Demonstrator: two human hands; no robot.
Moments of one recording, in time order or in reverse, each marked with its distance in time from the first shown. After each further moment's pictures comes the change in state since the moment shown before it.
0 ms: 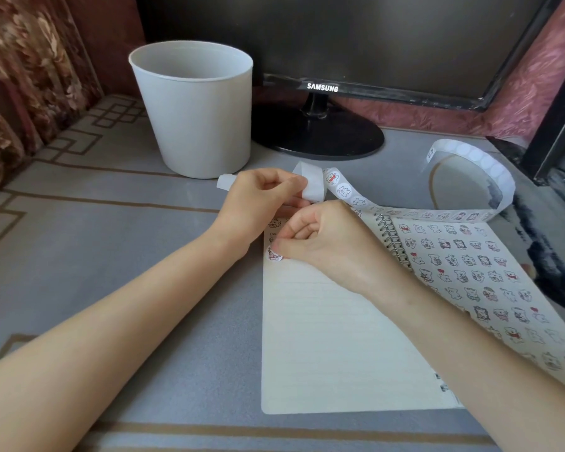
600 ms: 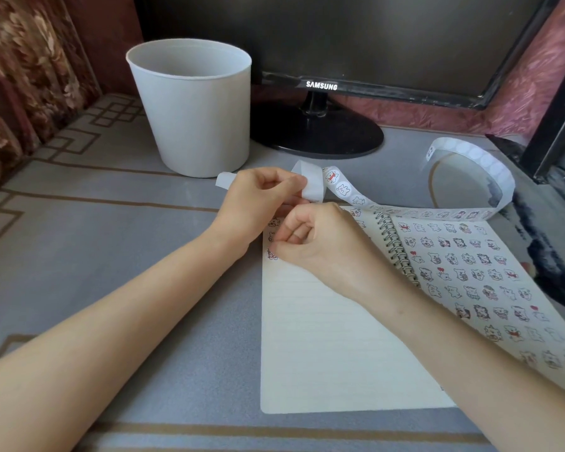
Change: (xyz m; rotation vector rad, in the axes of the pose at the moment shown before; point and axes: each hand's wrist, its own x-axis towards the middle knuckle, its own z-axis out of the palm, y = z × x) left_hand 0.003 -0.004 0.000 0.034 0.010 0.019; right_hand -0.002 0.002 0.005 -0.093 0.057 -0.048
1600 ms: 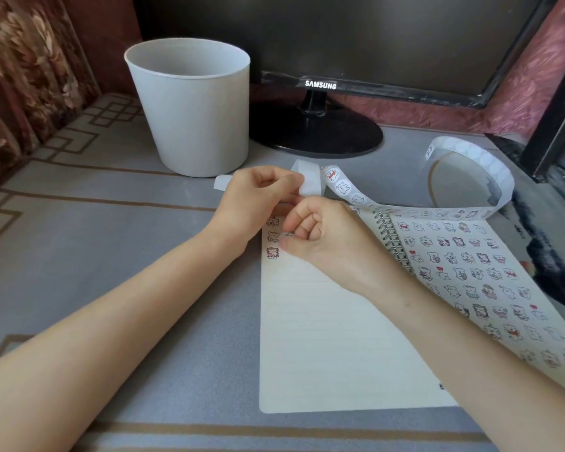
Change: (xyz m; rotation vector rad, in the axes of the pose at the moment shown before) left_hand 0.003 -0.003 -0.002 -0.036 0.004 -0.006; right_hand 0.005 0.011 -0.004 0.097 -0.004 -0.016
